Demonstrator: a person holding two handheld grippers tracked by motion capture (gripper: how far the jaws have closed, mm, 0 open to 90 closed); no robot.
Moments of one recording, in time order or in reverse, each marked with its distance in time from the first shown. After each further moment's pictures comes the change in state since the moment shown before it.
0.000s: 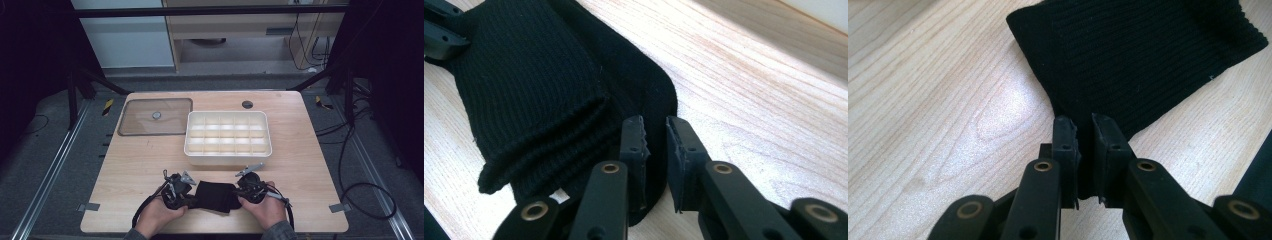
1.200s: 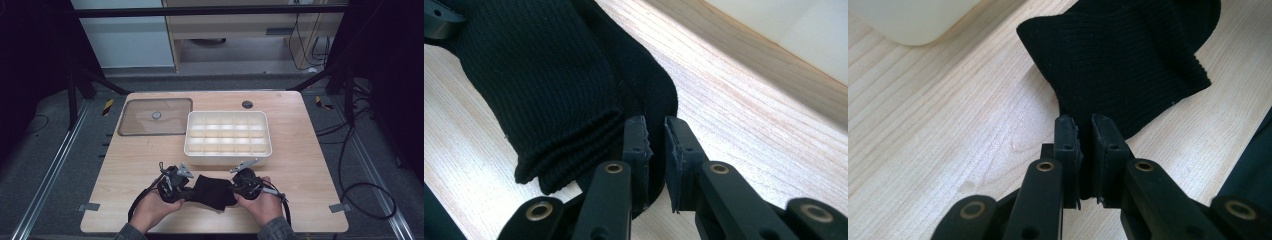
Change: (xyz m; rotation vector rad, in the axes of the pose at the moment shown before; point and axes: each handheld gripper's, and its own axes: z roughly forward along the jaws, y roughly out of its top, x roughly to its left) left arm 0.004 0.016 -0.028 -0.027 0.029 0.029; right arm 0.010 0.018 -0.007 -0.020 -0.003 -0.042
